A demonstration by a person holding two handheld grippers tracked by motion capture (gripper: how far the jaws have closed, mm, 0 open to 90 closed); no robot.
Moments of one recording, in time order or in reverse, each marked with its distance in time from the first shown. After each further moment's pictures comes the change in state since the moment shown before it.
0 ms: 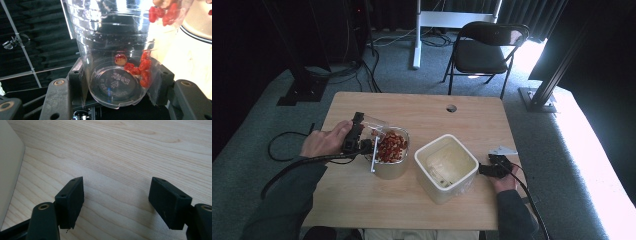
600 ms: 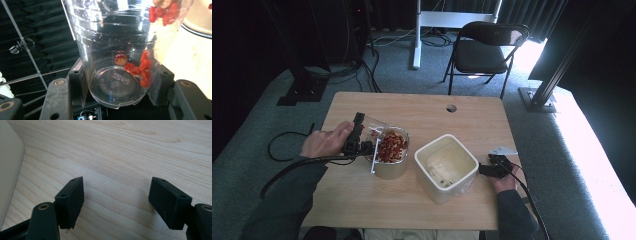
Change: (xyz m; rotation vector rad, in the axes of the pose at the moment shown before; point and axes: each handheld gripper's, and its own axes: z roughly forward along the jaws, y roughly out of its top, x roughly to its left) left arm -0.001 0.001 0.000 0.001 0.015 0.030; right arm 0.000 0.000 0.000 0.000 0.000 0.000
